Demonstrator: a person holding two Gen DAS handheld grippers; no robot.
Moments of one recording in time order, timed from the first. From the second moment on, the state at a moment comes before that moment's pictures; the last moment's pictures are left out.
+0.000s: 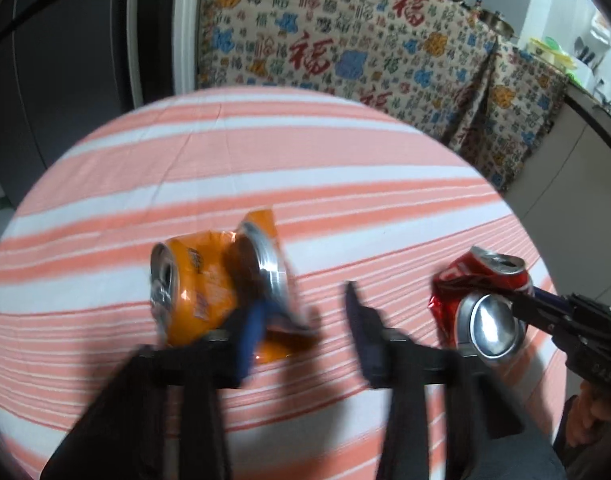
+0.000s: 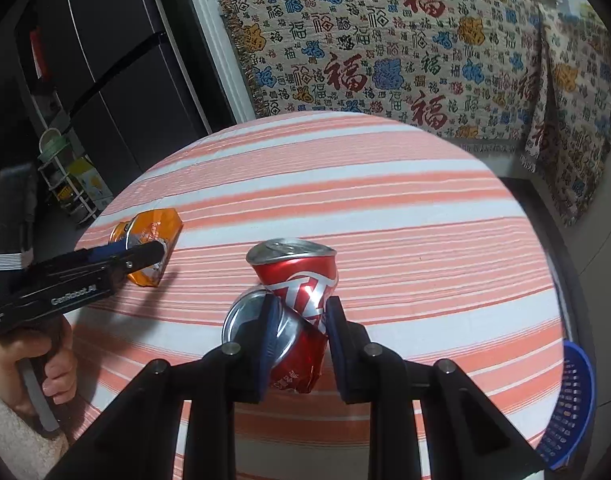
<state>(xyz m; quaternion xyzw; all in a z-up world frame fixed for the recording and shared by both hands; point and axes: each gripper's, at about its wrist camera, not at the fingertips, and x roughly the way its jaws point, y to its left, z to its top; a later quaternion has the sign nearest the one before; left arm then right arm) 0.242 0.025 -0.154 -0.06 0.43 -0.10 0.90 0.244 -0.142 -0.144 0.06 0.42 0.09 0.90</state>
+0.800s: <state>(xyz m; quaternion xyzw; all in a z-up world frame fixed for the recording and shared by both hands) 0.198 -0.070 -0.112 -0.03 0.40 -0.26 0.88 0.198 -0.195 -0.122 0.10 0.39 0.03 0.92</state>
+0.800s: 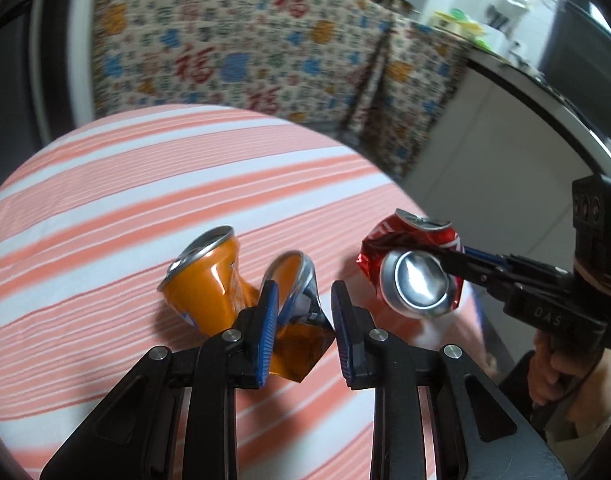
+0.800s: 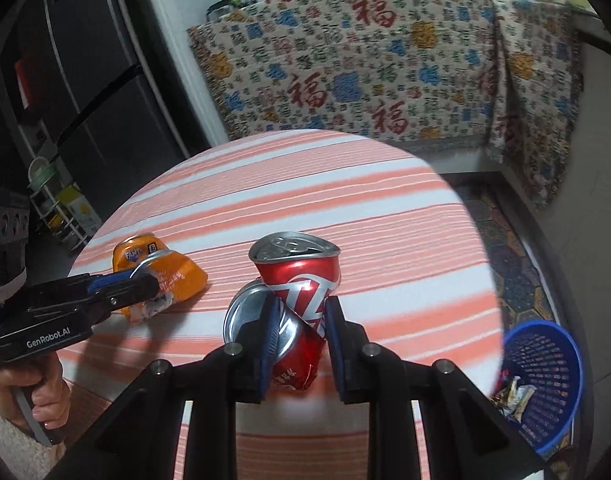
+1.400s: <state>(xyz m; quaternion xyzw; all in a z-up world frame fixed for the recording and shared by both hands) 0.187 -0.115 -0.141 0.04 0.44 -0.26 0.86 0.141 -0.279 -0.118 0.16 0.37 -0.02 0.91</state>
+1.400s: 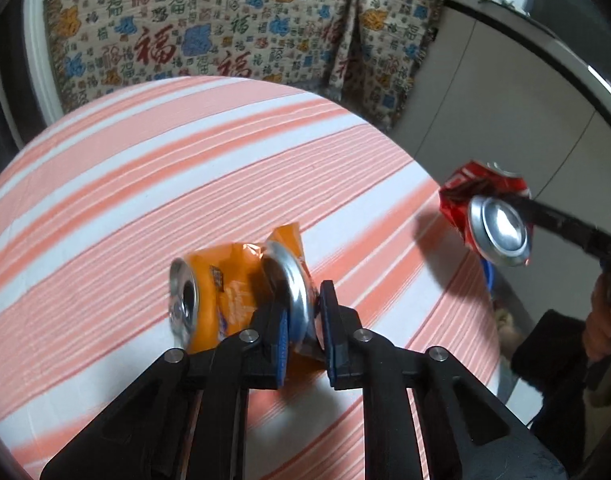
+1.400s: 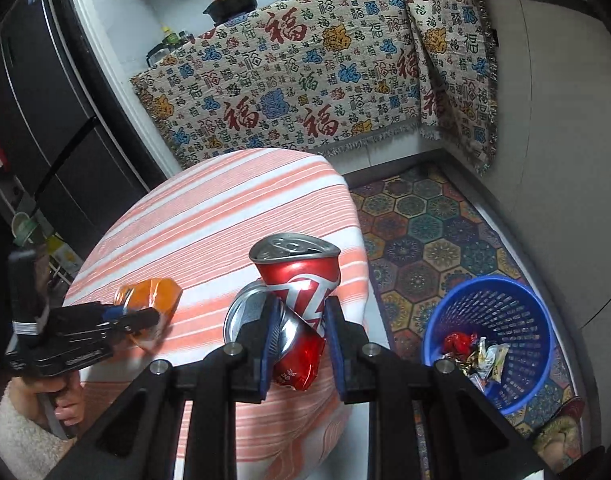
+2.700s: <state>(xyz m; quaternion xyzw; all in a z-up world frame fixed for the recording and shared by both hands) 0.203 -0.456 -0.195 0.07 0.48 -0.47 0.74 0.083 -0.535 -0.232 0.27 0.44 -0.22 0.83</state>
